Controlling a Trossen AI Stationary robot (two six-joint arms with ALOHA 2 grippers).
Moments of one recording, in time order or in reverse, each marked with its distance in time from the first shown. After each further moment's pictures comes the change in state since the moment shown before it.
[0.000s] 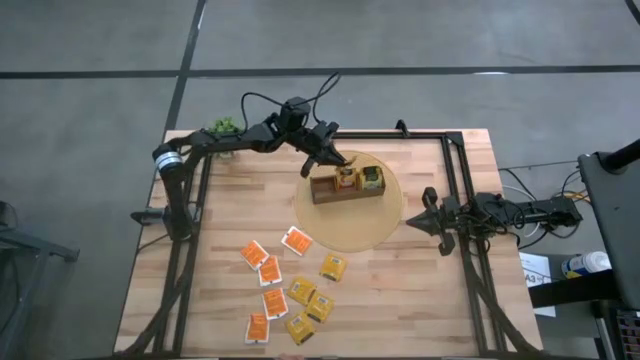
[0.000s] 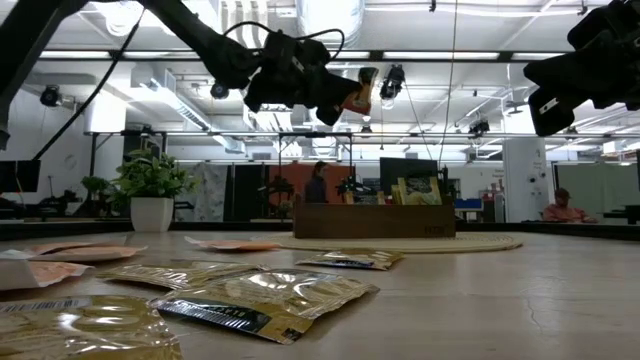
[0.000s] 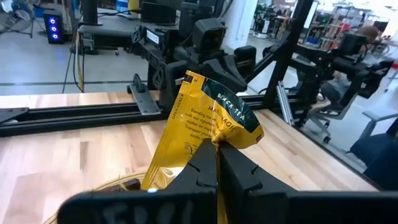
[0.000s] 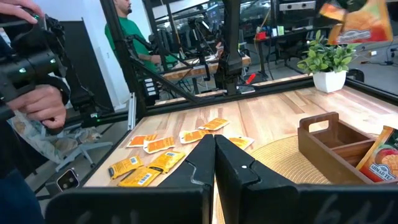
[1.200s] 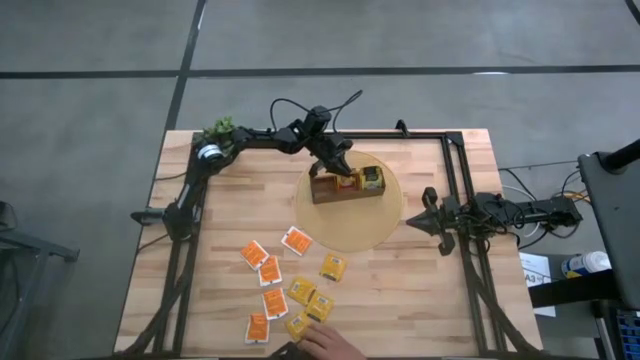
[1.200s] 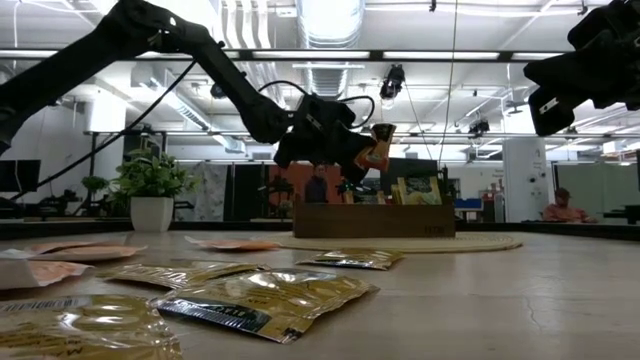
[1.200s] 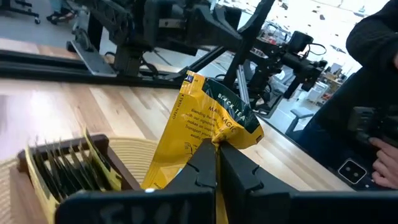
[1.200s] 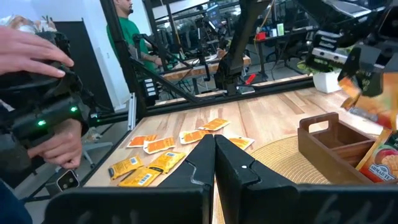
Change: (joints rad) left arm 0.032 0.374 0.212 0.026 0.301 -0.047; right arm 0.000 0.000 0.000 0.000 0.000 0.000
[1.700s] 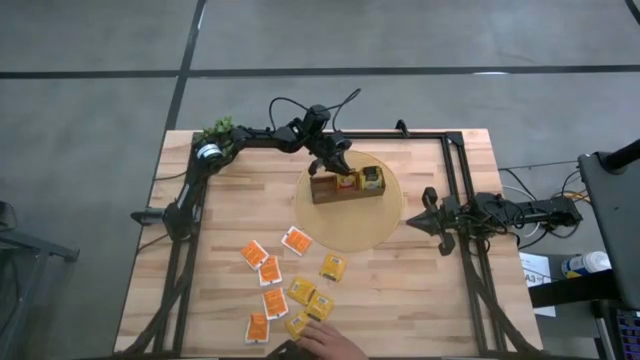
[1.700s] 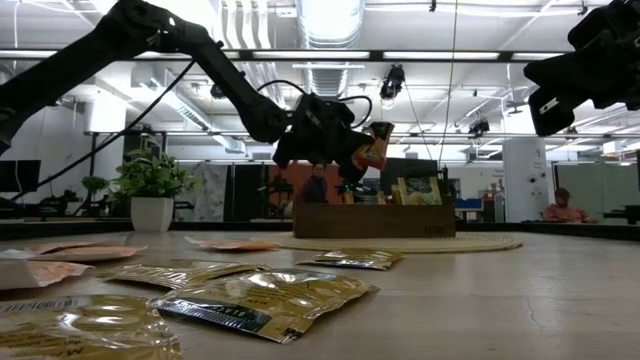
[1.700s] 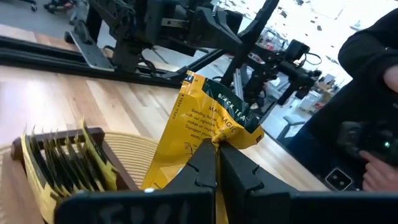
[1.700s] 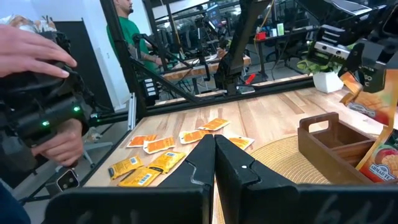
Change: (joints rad) left arm 0.010 -0.003 0.000 -0.004 0.014 -0.075; right arm 0.000 0.000 0.000 0.000 0.000 0.000
